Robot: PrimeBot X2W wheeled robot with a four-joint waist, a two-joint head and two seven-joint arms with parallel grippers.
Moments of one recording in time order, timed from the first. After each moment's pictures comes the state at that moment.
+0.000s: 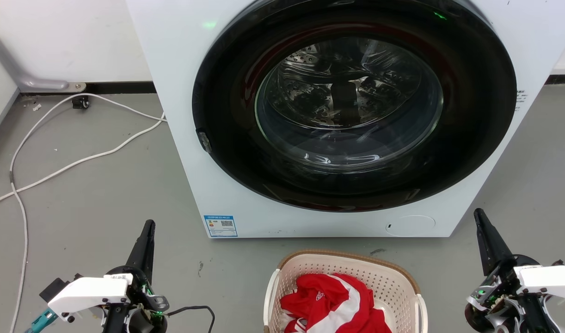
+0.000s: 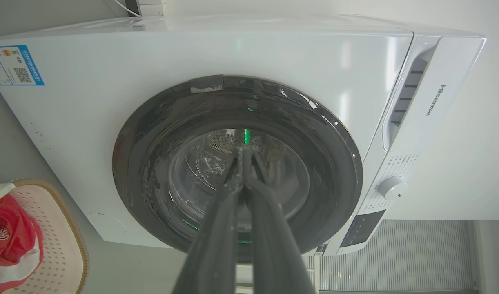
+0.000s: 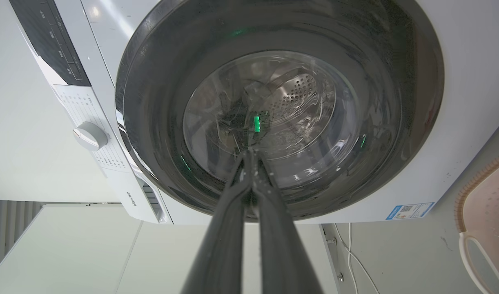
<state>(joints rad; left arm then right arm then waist) -0.11 0.05 0.11 0.25 -1.61 -0.13 0.11 -0.11 -0.05 -0.11 0.25 1.61 0.13 0.12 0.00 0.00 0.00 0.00</state>
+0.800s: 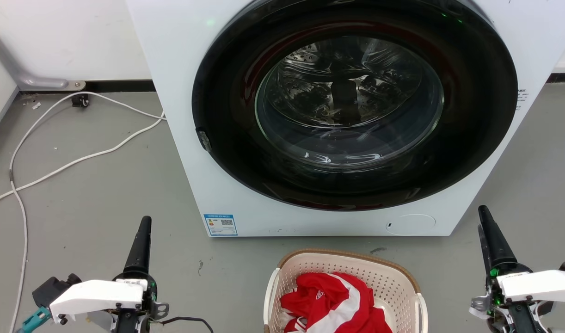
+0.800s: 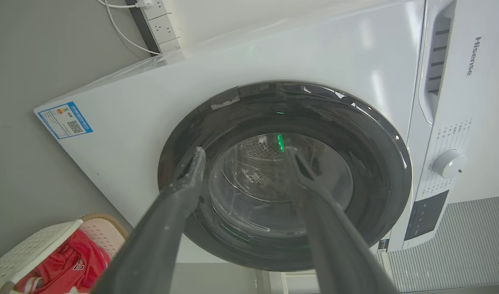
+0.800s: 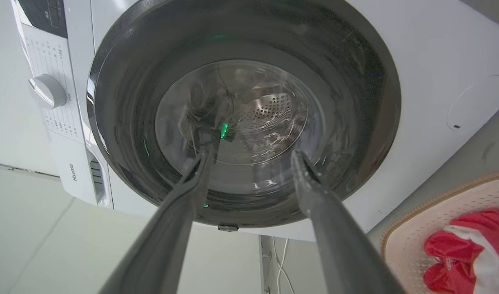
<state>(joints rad) -0.07 0.04 0.10 0.20 -1.35 -0.11 0.03 -0.06 -0.05 -0.10 0.19 1.31 0.13 0.04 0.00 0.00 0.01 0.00</state>
